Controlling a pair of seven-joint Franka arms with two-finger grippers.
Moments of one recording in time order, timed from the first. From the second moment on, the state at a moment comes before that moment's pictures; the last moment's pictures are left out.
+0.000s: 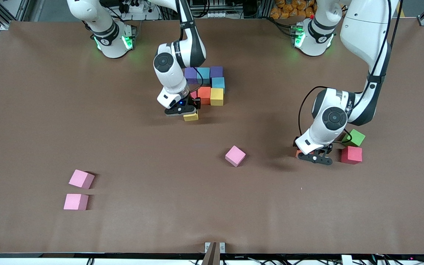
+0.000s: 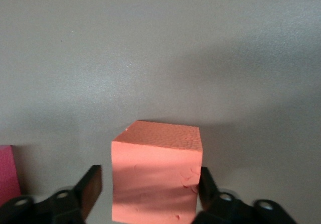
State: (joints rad) left arm -0.35 0.49 0.11 -2.01 0.12 2.49 -0.08; right arm 1.82 0.71 -1.01 -2.16 1.12 2.45 0.00
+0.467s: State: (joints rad) left arm -0.35 0.49 0.11 -2.01 0.10 2.50 -0.08; right arm 1.84 0.71 -1.02 -2.18 1.12 2.46 0.03
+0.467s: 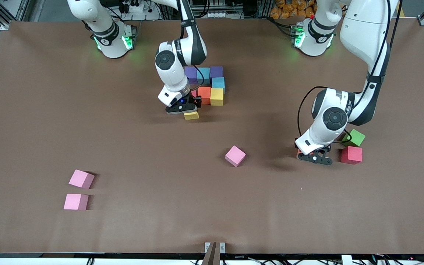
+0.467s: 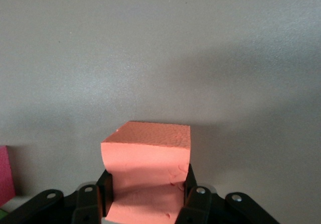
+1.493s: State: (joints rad) left arm -0.47 0.30 0.09 -1.86 0.07 2.24 -0.11; right arm 1.85 0.71 -1.08 -2.21 1.12 2.33 0.07
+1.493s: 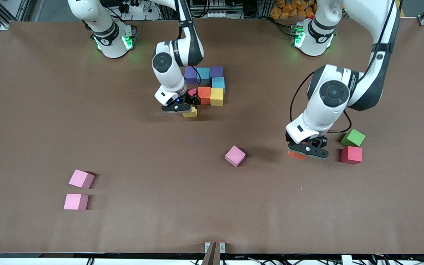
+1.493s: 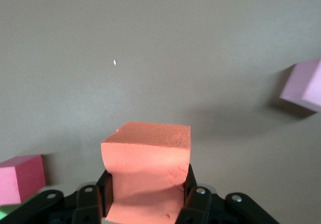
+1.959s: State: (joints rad) left arm -0.52 0.30 0.09 -1.80 0.00 2.22 -0.15; right arm 1.85 0.71 -1.15 -2.19 1.14 2.24 0.10
